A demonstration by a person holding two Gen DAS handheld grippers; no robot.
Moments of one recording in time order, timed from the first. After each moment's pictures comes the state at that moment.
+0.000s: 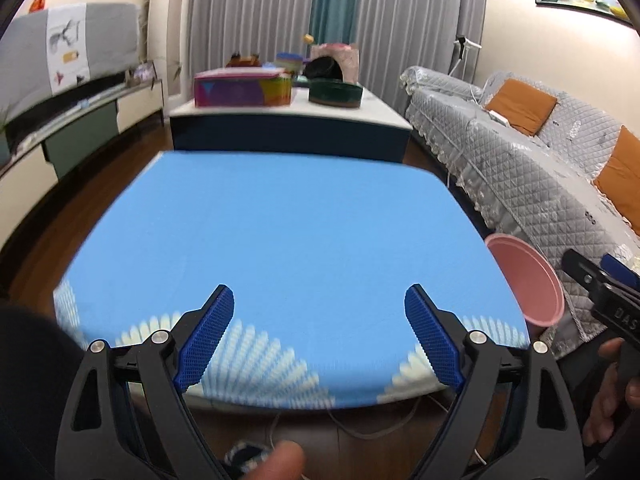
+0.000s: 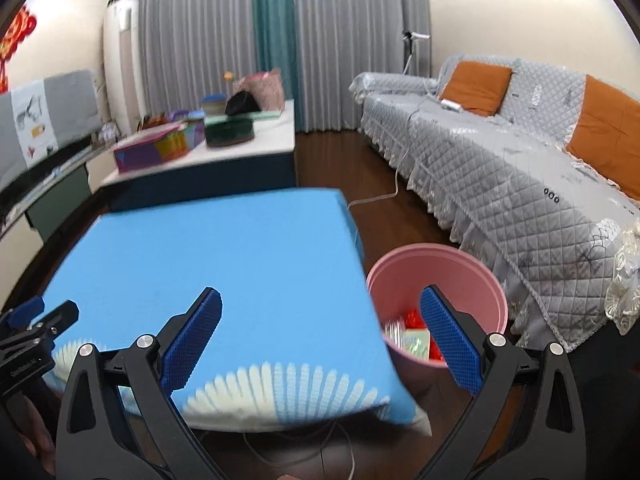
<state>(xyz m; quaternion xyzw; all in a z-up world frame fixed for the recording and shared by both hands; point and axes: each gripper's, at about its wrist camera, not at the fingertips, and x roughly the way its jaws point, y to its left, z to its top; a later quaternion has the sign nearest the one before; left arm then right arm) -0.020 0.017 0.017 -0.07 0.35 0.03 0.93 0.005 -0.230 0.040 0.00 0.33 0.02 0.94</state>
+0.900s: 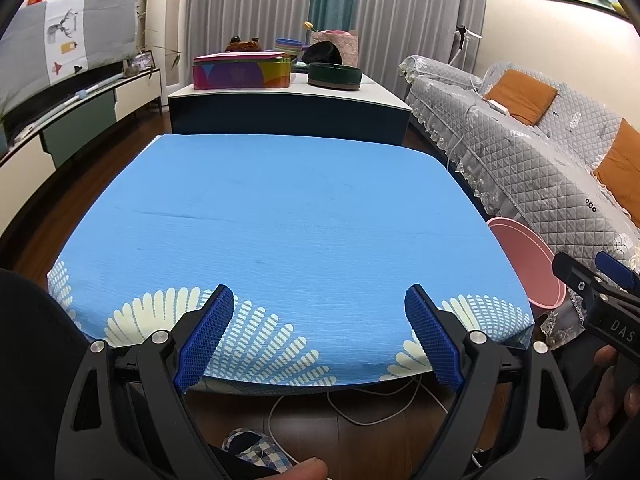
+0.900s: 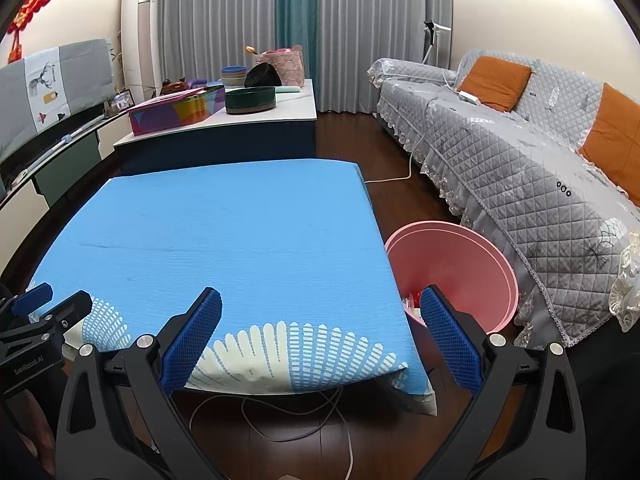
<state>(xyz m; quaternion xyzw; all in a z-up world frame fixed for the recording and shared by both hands) -0.023 0.013 0.004 -0.07 0.36 0.04 0.93 -0.009 -0.213 0.022 -0.02 0.35 0.03 0.94</state>
